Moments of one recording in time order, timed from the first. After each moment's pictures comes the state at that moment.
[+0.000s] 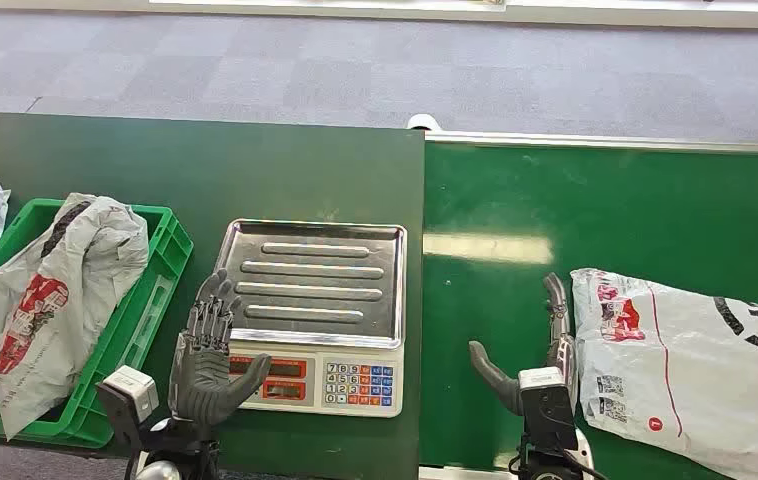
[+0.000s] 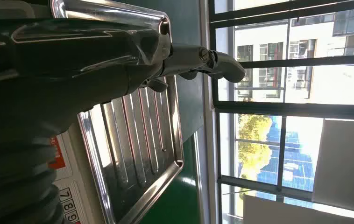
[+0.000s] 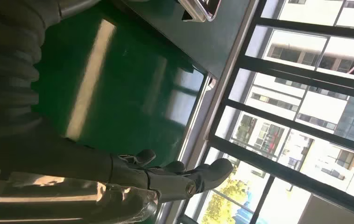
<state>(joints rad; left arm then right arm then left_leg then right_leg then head) 0.11 -0.14 -0.24 -1.60 0.05 0.09 -0.51 0.08 0.09 0.28 -1.48 0.32 -0.31 -0.42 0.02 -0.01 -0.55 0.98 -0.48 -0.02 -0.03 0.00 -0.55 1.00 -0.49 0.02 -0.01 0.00</state>
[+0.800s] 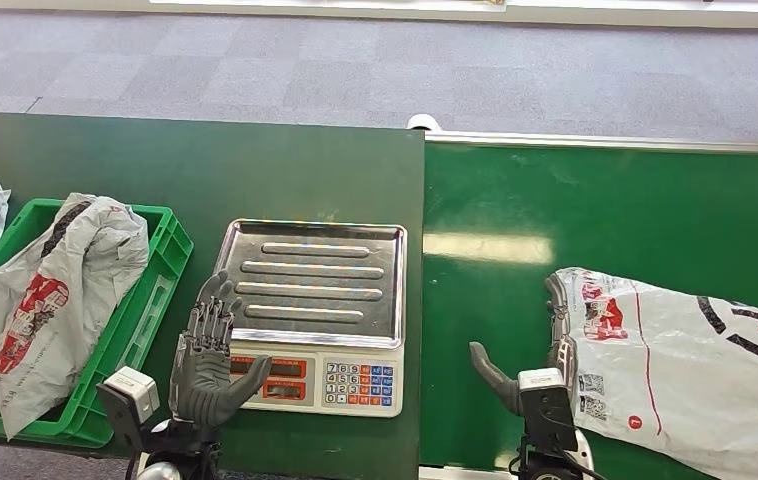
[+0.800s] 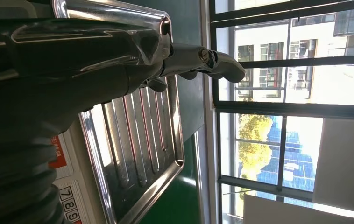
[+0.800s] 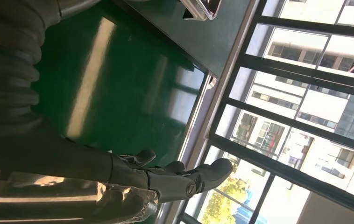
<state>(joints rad) 0.11 -0.14 -0.24 -1.60 0.05 0.09 -0.51 0.08 0.09 0.28 -1.48 0.33 -0.32 -0.42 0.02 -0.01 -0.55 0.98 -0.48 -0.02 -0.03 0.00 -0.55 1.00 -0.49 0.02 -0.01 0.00</state>
